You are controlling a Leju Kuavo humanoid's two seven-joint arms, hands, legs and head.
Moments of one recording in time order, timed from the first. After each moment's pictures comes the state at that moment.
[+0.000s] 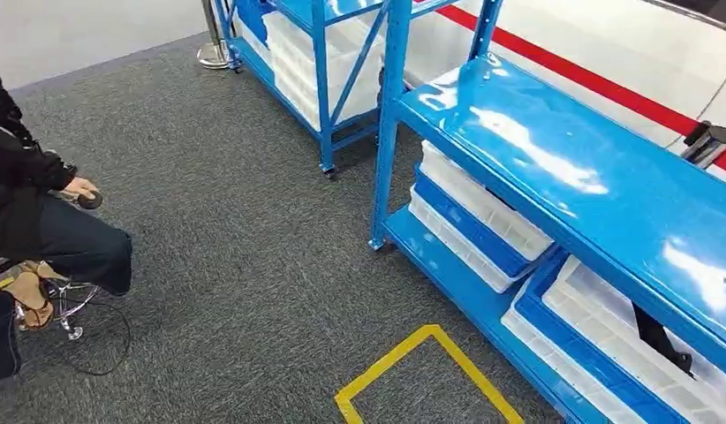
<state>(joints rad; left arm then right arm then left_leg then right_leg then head) -0.10 -0.18 1.17 -0.22 -0.89 0.46 -0.17 -0.06 0.09 -0.42 -0.21 0.74 -0.53 0.13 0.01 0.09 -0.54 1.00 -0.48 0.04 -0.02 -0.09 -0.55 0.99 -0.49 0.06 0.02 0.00</state>
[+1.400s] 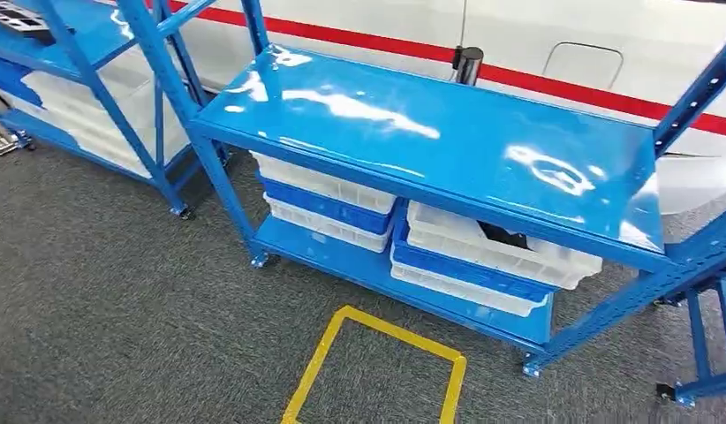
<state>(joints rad) -0.10 -0.19 1.19 -0.23 -0.88 0.42 -0.22 -0.06 0.08 -0.46 -0.21 0.72 -0.54 0.12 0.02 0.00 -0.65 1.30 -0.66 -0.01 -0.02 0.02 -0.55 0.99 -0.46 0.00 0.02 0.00</state>
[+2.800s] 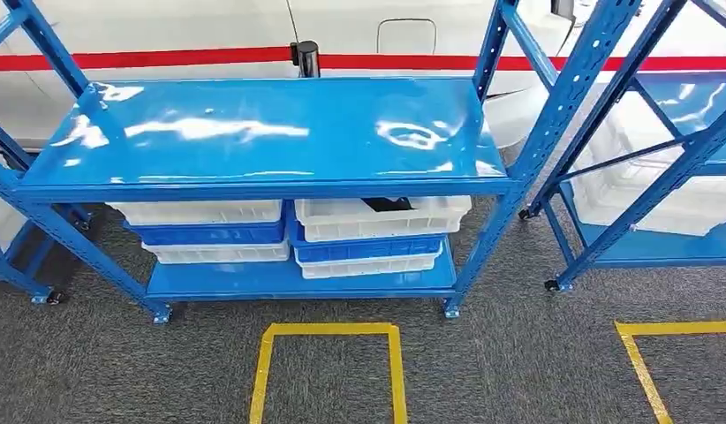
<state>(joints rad) -0.10 -0.17 1.19 -0.23 -0.90 0.41 -0.20 -0.06 0.07 -0.52 -0.21 0.75 -0.56 0.11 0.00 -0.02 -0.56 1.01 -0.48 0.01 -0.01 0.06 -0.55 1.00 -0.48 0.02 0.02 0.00</state>
